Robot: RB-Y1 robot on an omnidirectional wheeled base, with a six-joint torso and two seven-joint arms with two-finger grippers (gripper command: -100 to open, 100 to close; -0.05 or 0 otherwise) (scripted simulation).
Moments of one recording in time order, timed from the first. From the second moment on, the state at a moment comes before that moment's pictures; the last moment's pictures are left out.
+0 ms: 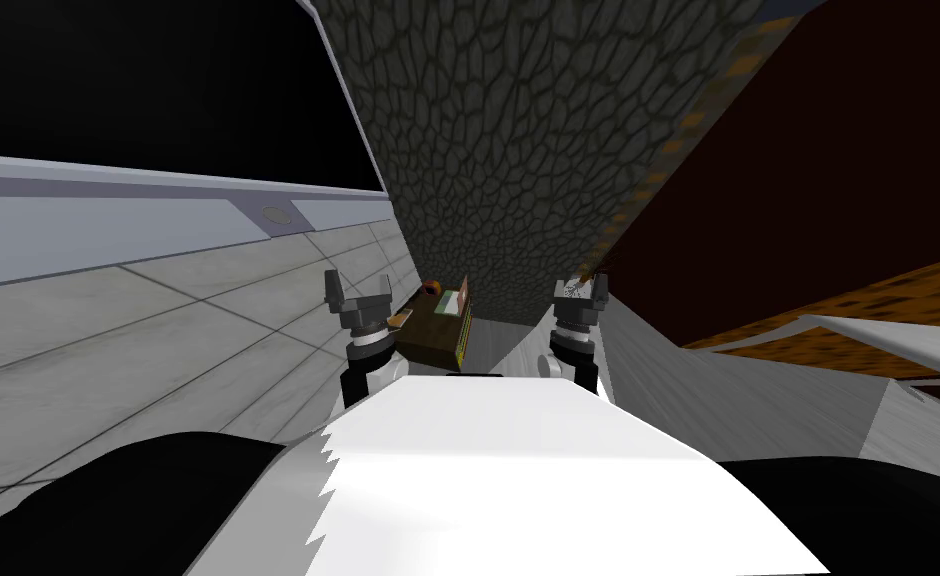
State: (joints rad) left arm 0.54 0.05 -0.01 -2.37 0.10 -0.64 0.12; right arm 0.48 0.05 -0.02 -2.22 -0.02 -0.62 -0.12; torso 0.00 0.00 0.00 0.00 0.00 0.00
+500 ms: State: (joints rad) left arm 0.54 0.05 -0.01 -2.37 0.10 -0.64 0.12; right arm 0.48 0.05 -0.02 -2.22 -0.02 -0.62 -0.12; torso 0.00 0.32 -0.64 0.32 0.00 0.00
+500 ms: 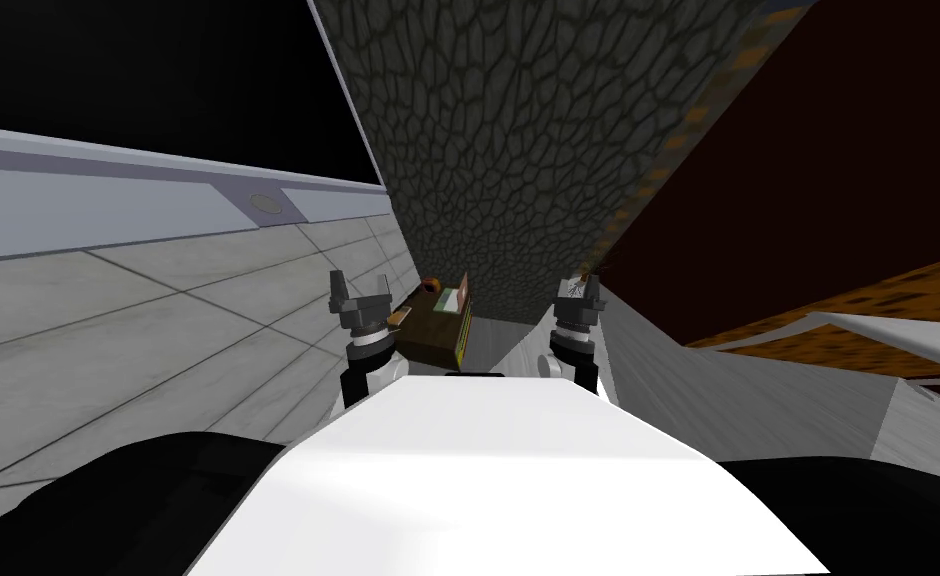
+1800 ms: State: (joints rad) left arm 0.39 0.16 0.00 -2.22 0.14 -0.56 0.21; right arm 0.48 0.05 -0.02 -2.22 -0.02 -0.62 -0.12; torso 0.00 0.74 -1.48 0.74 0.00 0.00
